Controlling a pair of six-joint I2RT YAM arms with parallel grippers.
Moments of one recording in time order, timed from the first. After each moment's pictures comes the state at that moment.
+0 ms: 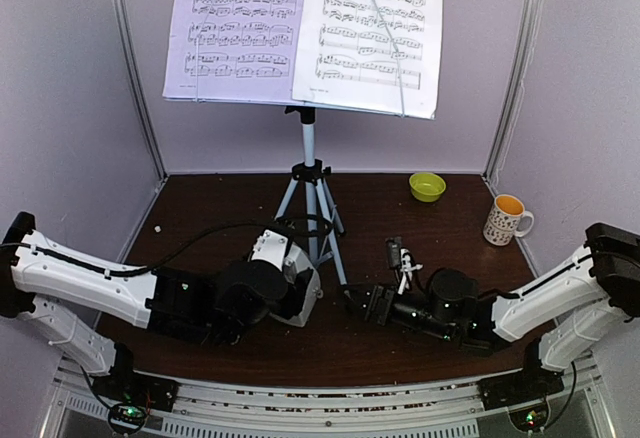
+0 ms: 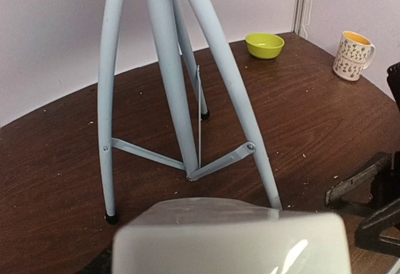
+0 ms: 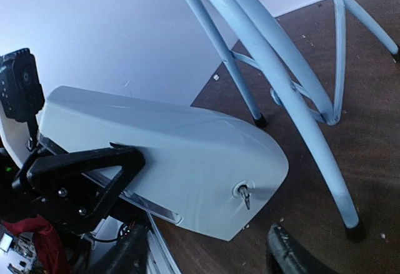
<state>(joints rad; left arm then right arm) -1.41 1.39 0.88 -0.07 -0.88 -0.46 1.17 1.46 0.39 0.97 0.13 0.84</state>
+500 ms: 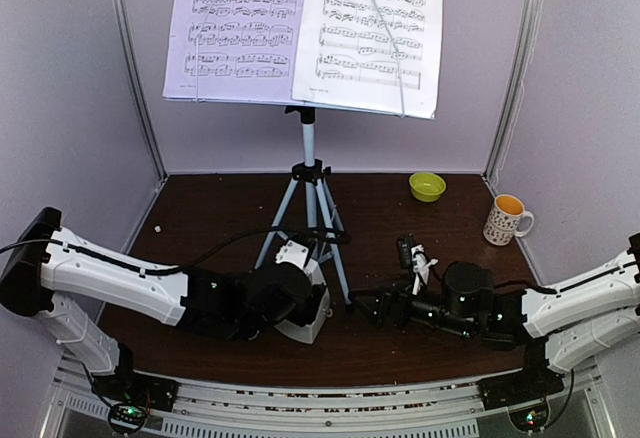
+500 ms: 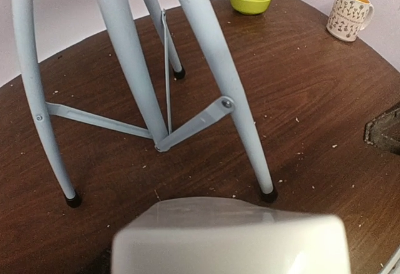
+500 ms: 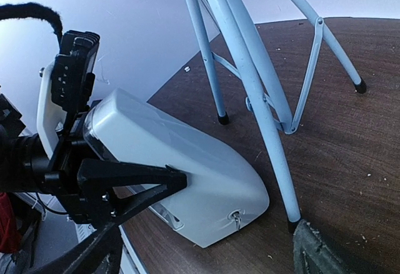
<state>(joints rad) -1.34 1.54 0.92 -0.09 -0.71 -0.53 1.17 1.20 0.39 0.59 0.19 0.61</state>
